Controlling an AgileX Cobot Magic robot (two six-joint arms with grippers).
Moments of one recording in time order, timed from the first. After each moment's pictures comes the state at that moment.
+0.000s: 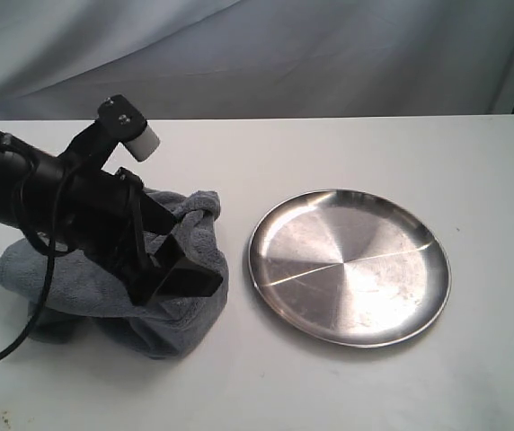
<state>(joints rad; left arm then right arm) -0.39 1.52 -0.91 -0.93 0.76 1.18 0.02 0.01 0.00 0.00 0.35 -0.05</state>
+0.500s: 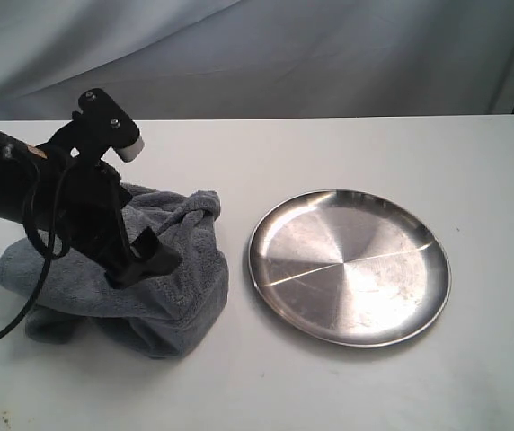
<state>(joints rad) -0.40 1.52 -0.91 -0.55 0.55 0.94 0.02 0.01 0.00 0.00 0.35 -0.05</state>
